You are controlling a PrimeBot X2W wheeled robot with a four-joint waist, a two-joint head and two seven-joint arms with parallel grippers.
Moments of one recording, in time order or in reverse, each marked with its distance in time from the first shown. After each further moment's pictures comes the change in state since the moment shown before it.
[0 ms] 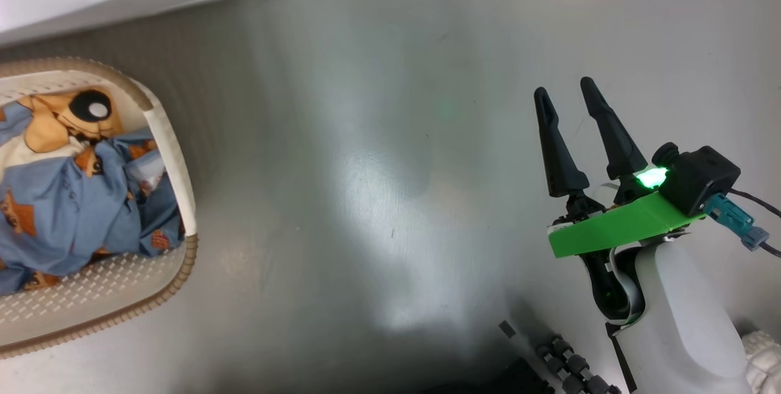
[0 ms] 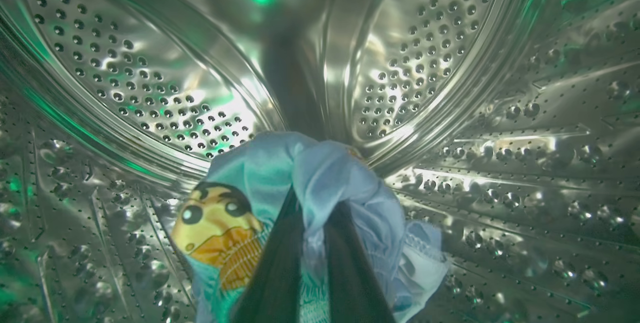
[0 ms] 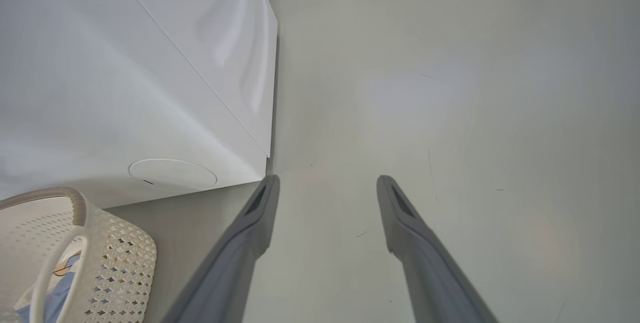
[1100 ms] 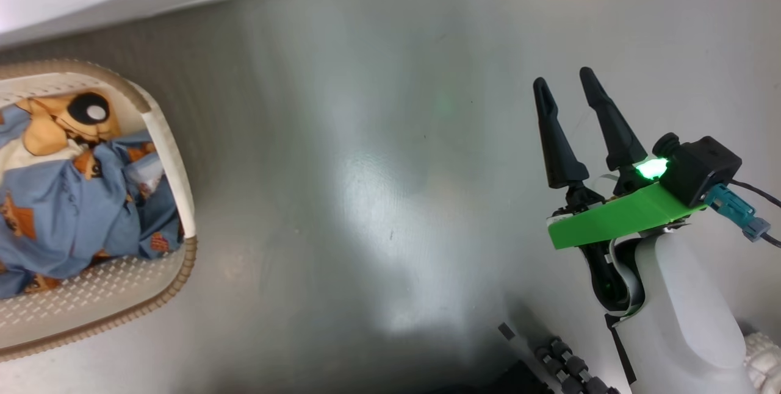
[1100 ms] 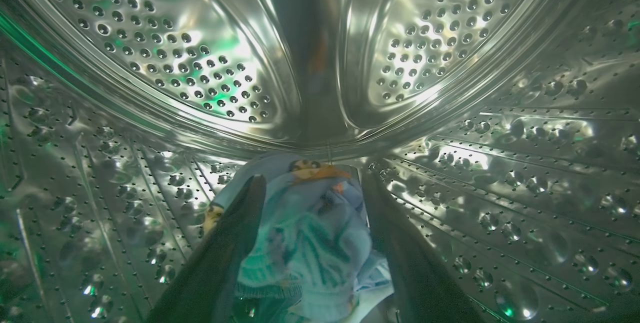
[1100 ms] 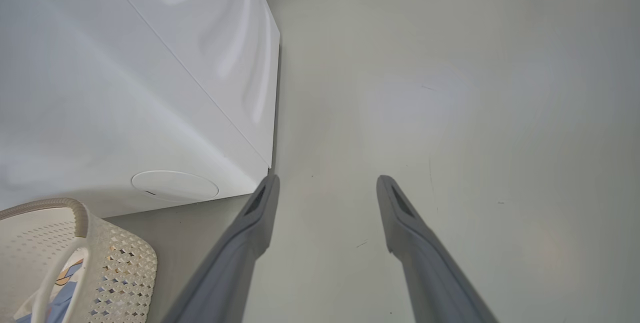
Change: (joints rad) left arm -0.131 0.028 -0.091 0.193 -0.100 0.007 0.084; right arm -0.024 0.000 0.004 0.012 0.007 0.000 0.000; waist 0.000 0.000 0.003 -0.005
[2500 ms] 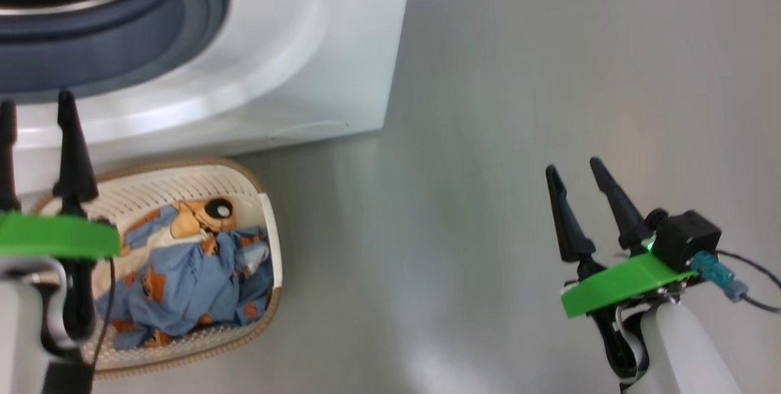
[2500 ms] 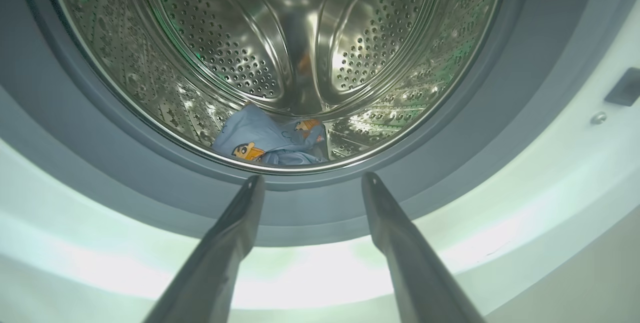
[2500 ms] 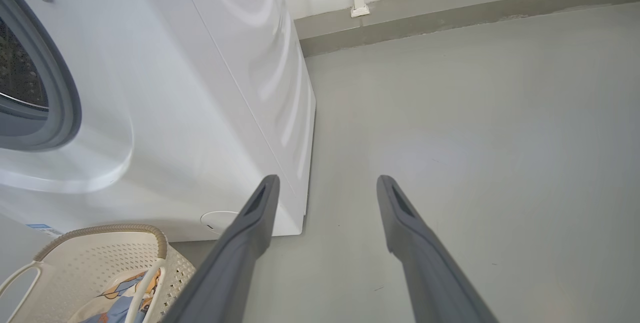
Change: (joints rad) left arm 1.054 -0.191 0.058 -0.451 -0.078 0.161 -0.360; right arm 0.166 0.000 -0.063 0.056 -0.103 0.000 0.000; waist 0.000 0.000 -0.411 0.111
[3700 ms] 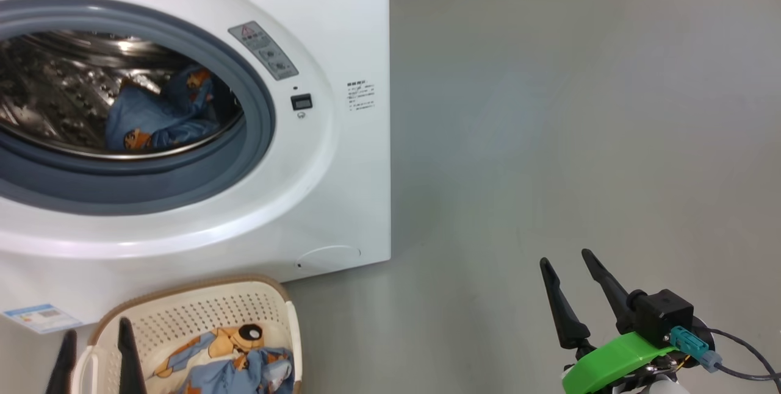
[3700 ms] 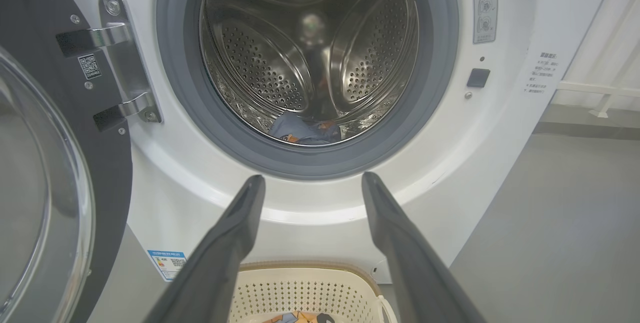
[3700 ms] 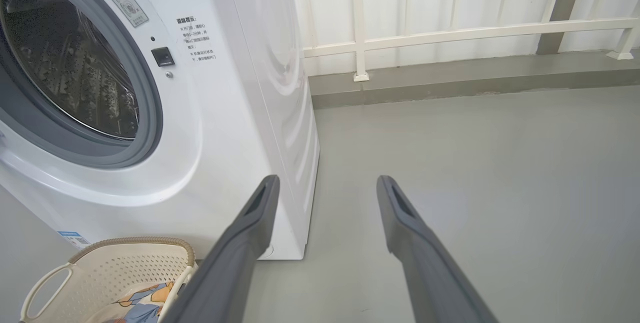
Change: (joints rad) left arm 0.587 -0.238 0.203 -0.214 0.280 -0.072 -0.012; right arm 0.194 0.003 0.005 0.031 -0.086 0.000 0.000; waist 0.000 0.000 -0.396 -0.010
